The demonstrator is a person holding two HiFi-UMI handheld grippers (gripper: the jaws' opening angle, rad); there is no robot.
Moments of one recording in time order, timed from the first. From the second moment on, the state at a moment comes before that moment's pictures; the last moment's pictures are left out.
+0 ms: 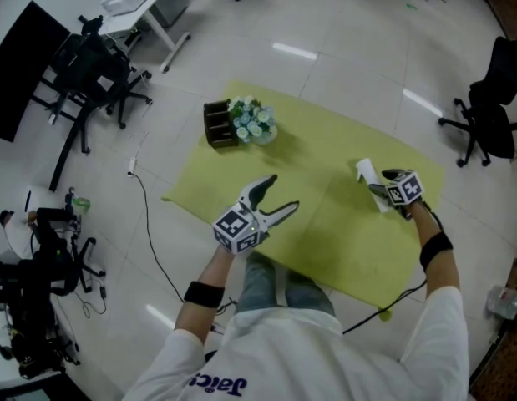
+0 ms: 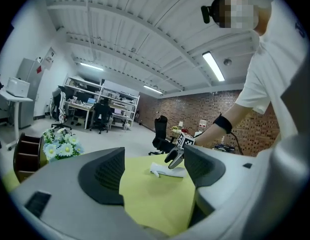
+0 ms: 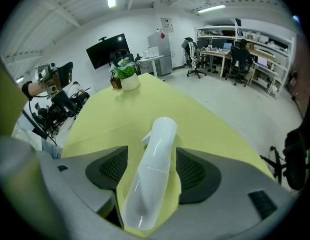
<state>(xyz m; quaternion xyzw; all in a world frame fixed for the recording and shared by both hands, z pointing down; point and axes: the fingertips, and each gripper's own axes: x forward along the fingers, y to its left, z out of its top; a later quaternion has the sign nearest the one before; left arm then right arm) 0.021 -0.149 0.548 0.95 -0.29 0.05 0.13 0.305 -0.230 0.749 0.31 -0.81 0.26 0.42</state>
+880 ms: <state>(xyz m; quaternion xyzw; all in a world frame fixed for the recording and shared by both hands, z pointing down) -0.003 -0.182 0.567 0.92 -0.36 0.05 0.10 0.287 -0.266 0.794 0.28 -0.76 0.27 0.51</state>
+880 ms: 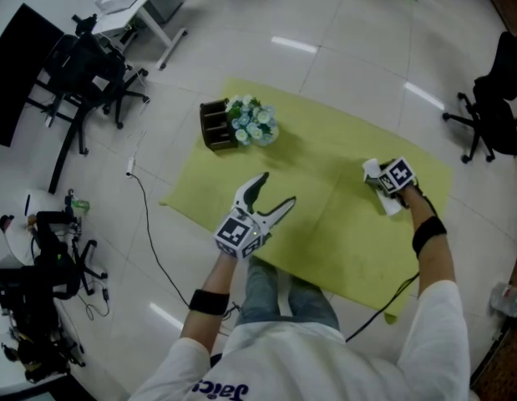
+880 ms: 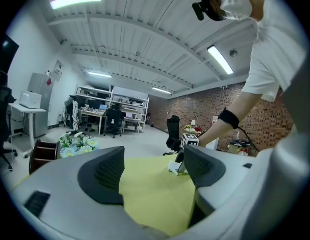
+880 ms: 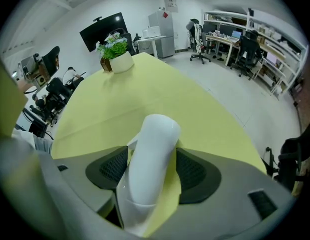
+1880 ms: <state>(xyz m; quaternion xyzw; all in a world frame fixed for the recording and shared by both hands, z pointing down) -0.029 -0.181 0.537 0.92 -0.39 0.05 0.08 0.282 -0.266 0.801 0.28 -0.74 0.29 0.53</state>
